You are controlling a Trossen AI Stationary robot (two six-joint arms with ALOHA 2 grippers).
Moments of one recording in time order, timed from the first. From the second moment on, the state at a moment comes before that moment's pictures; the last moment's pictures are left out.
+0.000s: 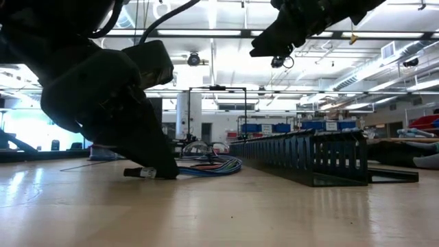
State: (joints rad) left arm -0.50 1.87 0.80 0.18 -0.44 -0.66; right arm -0.12 1.25 0.87 0.00 -0.04 -0.10
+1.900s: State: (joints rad) left arm -0.44 1.44 0.98 -1.23 -0.98 -0.96; right arm 0.06 1.96 1.13 0.04 -0.18 -0.16
